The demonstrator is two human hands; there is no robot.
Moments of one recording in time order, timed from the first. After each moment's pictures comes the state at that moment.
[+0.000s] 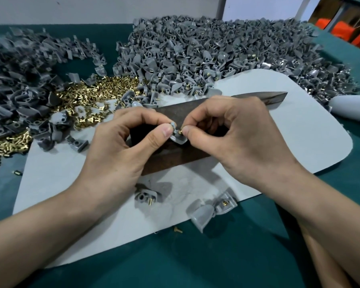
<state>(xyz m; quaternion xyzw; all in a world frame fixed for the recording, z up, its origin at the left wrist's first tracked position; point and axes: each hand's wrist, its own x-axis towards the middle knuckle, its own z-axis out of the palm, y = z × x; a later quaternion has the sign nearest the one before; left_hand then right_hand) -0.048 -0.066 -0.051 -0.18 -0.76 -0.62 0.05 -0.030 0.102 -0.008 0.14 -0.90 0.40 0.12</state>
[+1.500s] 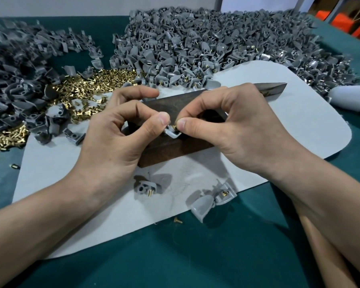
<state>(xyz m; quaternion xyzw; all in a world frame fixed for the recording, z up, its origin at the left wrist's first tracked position) -0.052 -0.068 -0.053 -0.18 -0.74 -0.65 0.05 -0.033 0.106 -0.008 0.15 -0.87 0.47 0.05</state>
